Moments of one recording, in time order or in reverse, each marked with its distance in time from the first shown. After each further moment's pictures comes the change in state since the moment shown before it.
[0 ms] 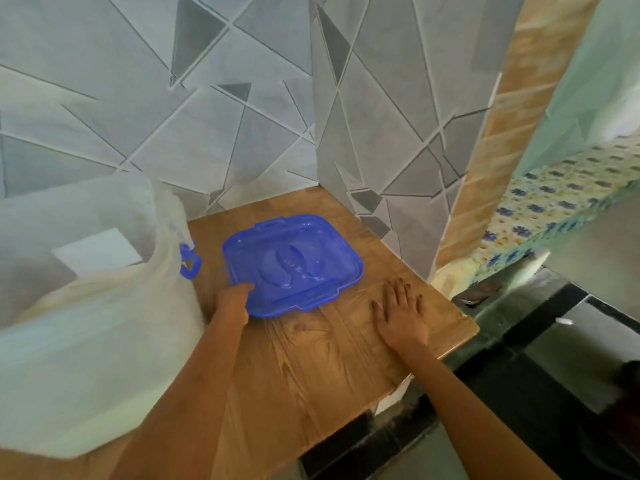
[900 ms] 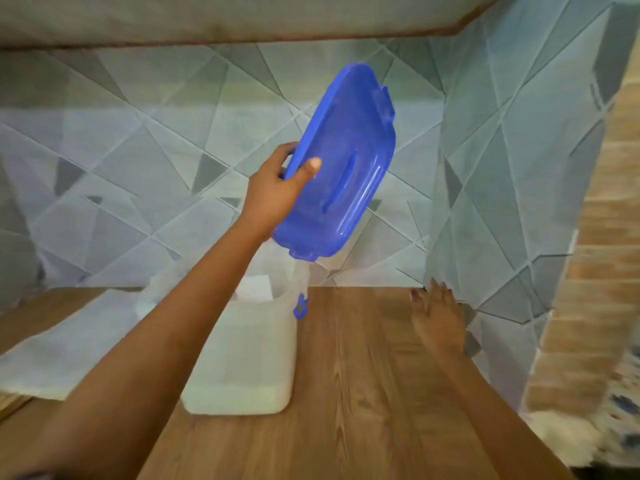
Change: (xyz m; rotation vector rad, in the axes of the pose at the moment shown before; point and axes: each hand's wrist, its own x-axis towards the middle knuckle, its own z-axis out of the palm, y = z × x) left_hand -0.256 0.242 -0.052 0.287 0.281 1.175; right_hand 0.013 -0.109 -0.154 0.382 0.153 -0.351
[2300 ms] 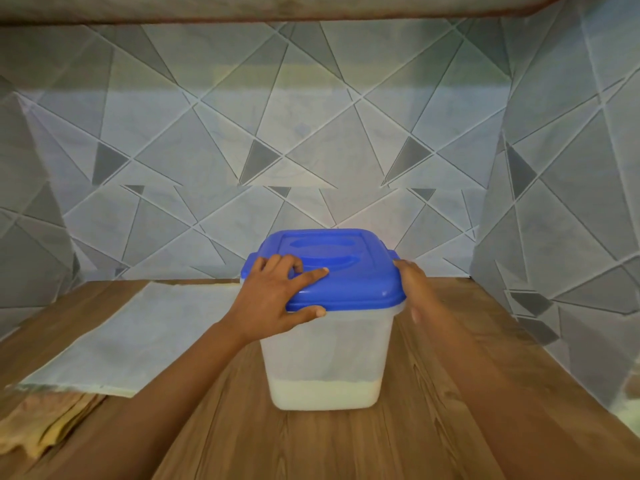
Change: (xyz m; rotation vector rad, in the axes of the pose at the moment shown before) left_hand -0.073 -0.195 -0.165 0.858 -0.330 0.643; right_hand -0.020 -0.197 0.092 0.842 -0.291 0.355
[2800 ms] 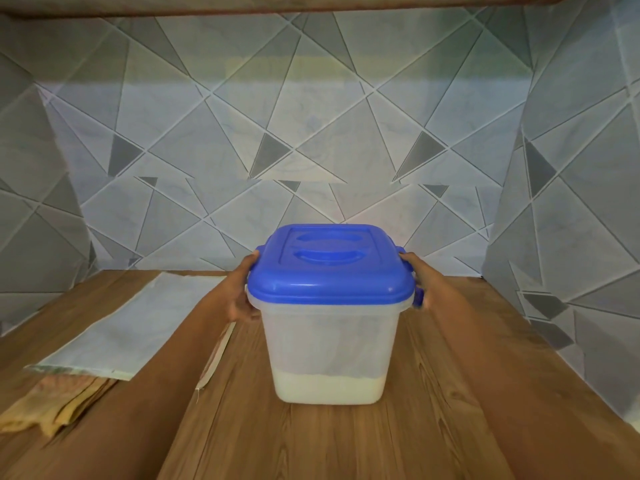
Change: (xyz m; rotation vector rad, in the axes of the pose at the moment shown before) left_hand -0.008 -0.034 -0.004 -1.571 -0.126 -1.563; right_hand 0.004 0.008 -0.020 0.168 -0.121 0.136
